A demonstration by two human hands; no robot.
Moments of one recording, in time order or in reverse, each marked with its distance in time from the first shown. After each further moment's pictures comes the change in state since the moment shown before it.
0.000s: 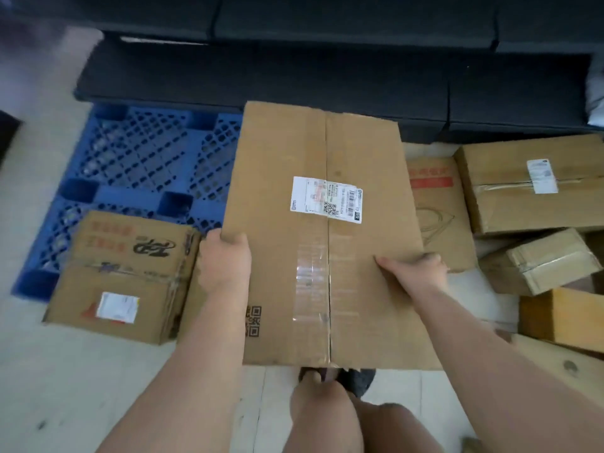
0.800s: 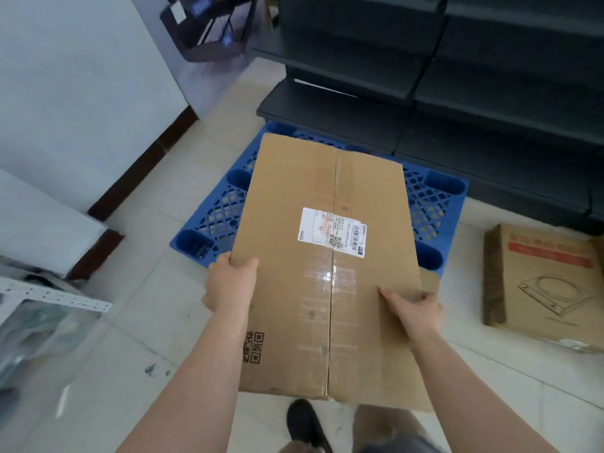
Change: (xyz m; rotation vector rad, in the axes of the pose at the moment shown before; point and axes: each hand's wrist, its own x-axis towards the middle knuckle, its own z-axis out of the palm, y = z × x) left_hand 0.134 -0.339 -0.405 -0.266 0.071 -0.195; right_hand -0.406 -0.050 0.317 0.075 -0.111 -0.223
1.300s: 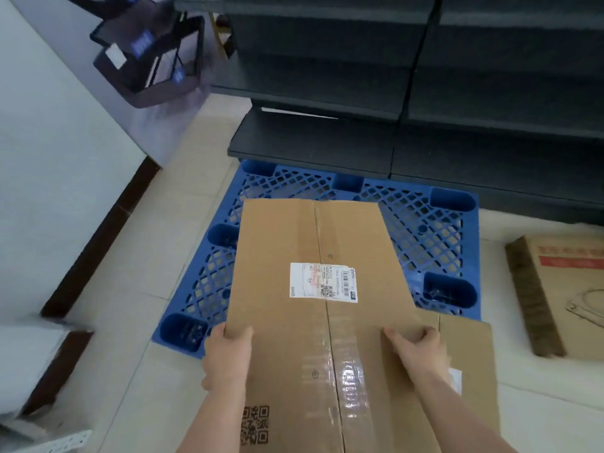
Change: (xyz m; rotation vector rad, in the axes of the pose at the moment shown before) left_hand 0.236 0.057 0.043 0.078 -0.130 -0.031; right_hand 0.096 -0.116 0.156 -0.097 0.082 0.085
